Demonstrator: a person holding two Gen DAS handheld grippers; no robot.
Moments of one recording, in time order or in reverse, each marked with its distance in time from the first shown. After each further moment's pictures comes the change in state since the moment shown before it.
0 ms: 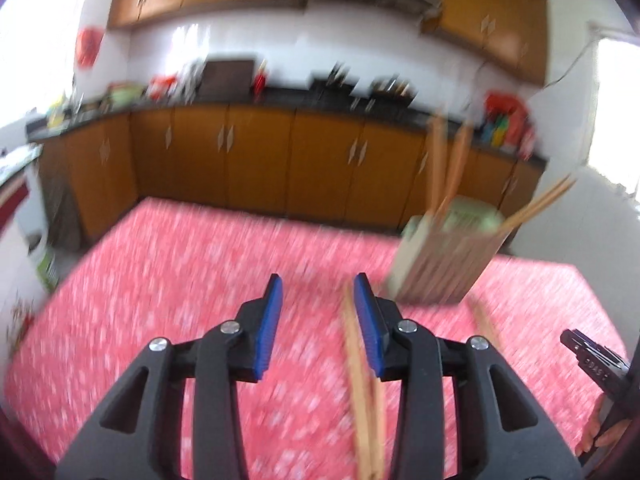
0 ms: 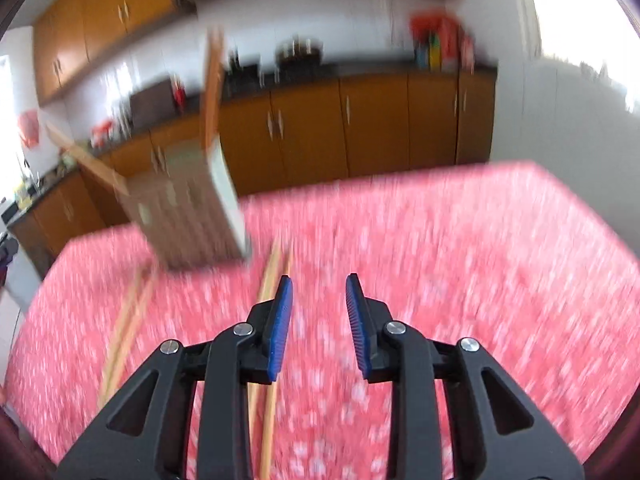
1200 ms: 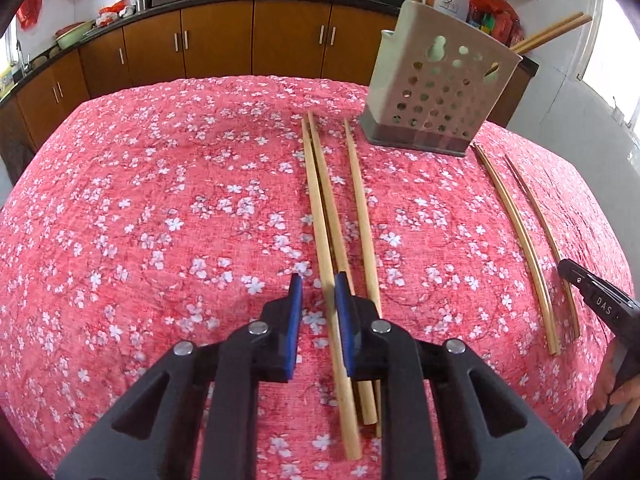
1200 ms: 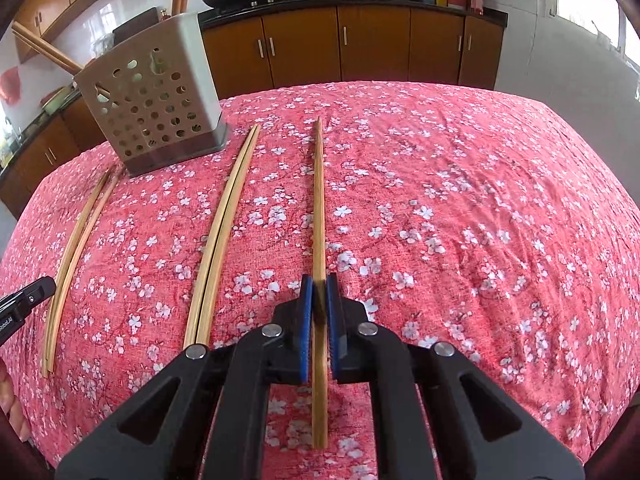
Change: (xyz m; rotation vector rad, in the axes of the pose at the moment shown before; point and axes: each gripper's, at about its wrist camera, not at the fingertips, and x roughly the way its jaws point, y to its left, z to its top) left arm 0.075 -0.031 -0.081 0.103 0.350 -0.089; right arm 0.048 -0.004 -0.035 -0.049 0.145 -0.094
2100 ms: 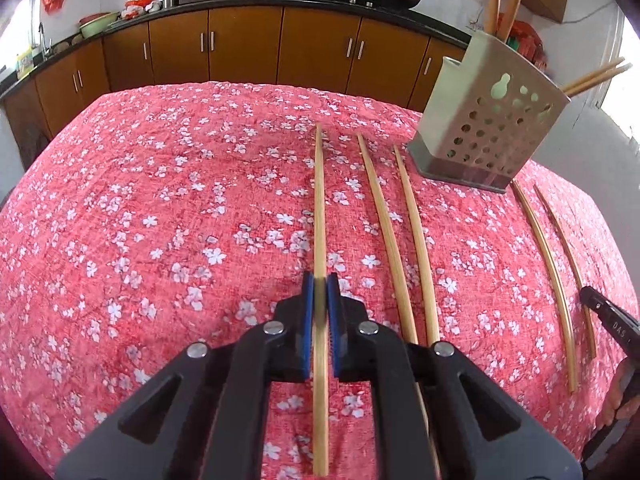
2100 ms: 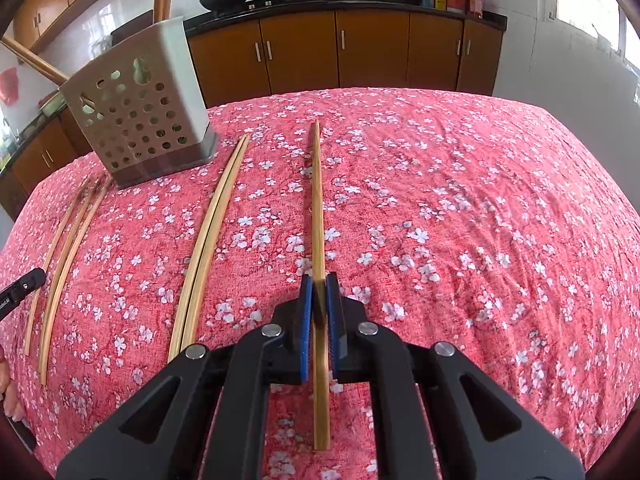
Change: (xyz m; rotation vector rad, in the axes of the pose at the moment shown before) left arm 0.013 0.036 0.013 -0.081 -0.053 0.029; right arm 0.014 -0.012 0.017 -0.001 -0.011 -0.001
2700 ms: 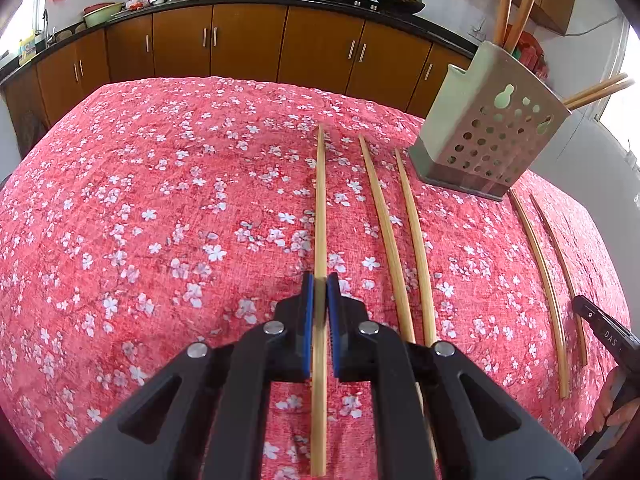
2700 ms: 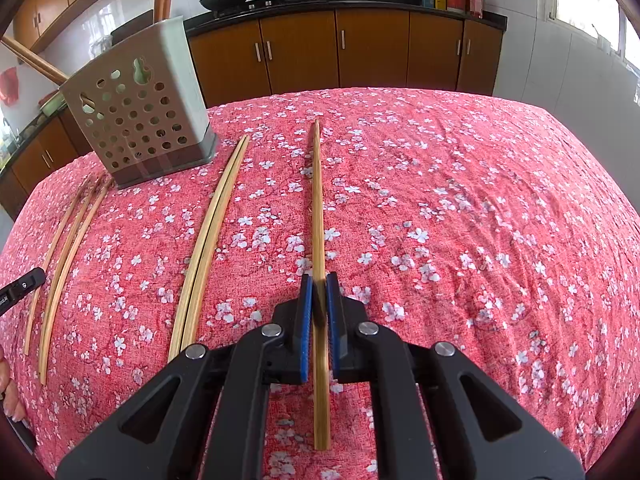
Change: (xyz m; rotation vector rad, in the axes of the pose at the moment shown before) left arm -0.005 0.008 0.000 -0.036 -0.001 -0.018; right arm 0.000 0.001 0.000 -0.001 -0.001 -0.004
